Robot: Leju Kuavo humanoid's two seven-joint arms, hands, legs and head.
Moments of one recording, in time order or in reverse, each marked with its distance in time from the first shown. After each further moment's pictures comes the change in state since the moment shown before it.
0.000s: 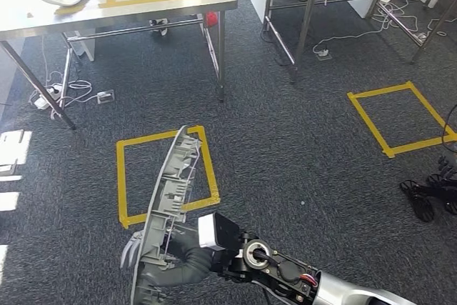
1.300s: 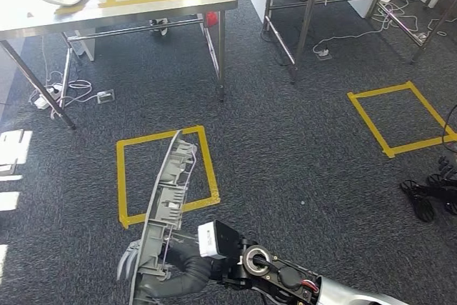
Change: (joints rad) left arm 0.000 0.012 0.000 0.000 0.005 0.000 0.023; right arm 0.022 0.000 0.014 -0.033 -0.002 0.017 0.002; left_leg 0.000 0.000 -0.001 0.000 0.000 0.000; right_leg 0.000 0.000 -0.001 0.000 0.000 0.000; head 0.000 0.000
